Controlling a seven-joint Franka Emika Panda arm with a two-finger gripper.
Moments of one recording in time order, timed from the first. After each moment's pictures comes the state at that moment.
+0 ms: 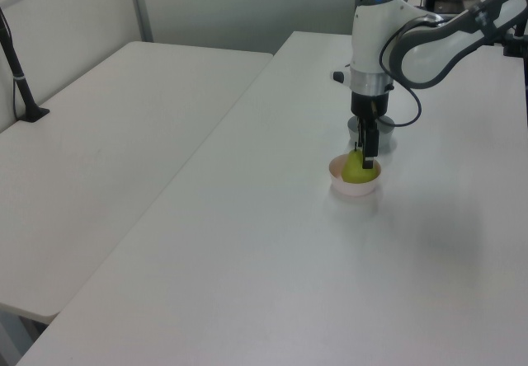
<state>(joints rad) 0.19 0.18 0.00 -2.03 0.03 2.23 -0.23</state>
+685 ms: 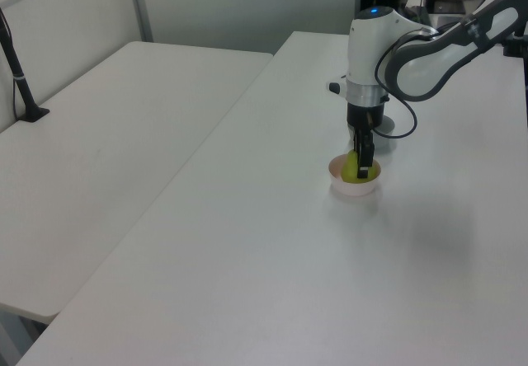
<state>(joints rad) 0.19 0.22 0.01 -2.03 0.03 2.27 -0.23</state>
